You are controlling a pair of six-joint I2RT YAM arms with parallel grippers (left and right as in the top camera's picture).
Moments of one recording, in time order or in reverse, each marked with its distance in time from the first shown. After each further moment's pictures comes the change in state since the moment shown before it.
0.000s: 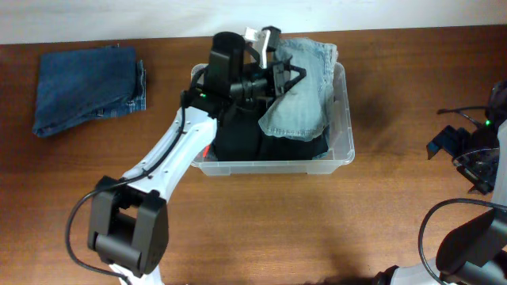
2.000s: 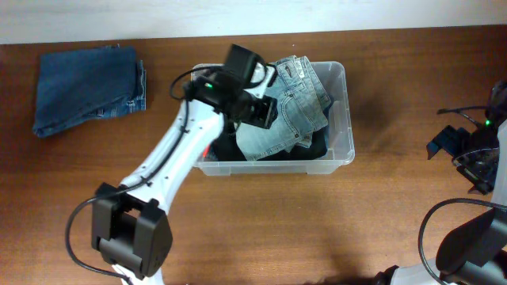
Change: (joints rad) left arm -0.043 0.002 0.167 -0.829 -0.497 0.489; right arm 0.000 0.000 0.000 0.000 0.000 0.000
